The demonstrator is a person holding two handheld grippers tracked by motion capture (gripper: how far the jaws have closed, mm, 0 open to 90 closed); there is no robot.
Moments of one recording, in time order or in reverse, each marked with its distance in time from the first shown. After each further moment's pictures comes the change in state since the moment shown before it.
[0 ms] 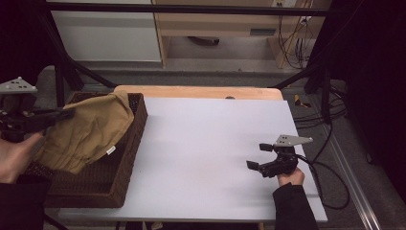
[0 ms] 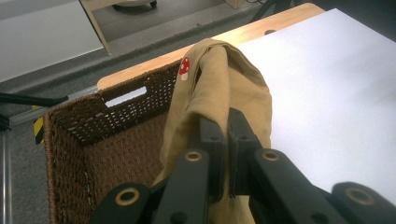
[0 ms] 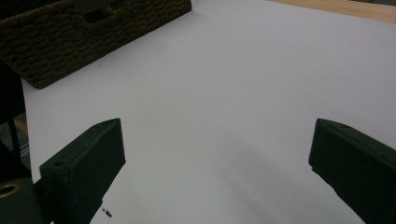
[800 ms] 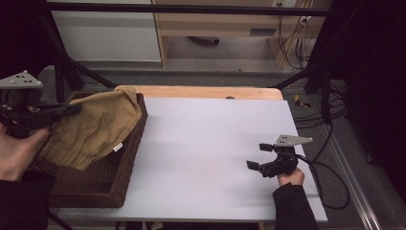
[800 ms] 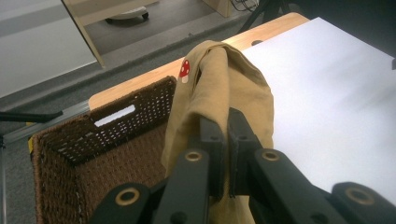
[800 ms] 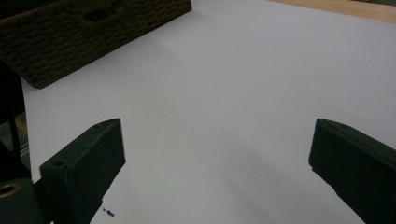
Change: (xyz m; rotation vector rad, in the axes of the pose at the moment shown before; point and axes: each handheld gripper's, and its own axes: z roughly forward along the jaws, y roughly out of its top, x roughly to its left) left arm -0.018 0.019 -0.002 -0.031 -0.024 0.043; right arm 0.000 0.000 0.000 0.001 -0.001 0.000
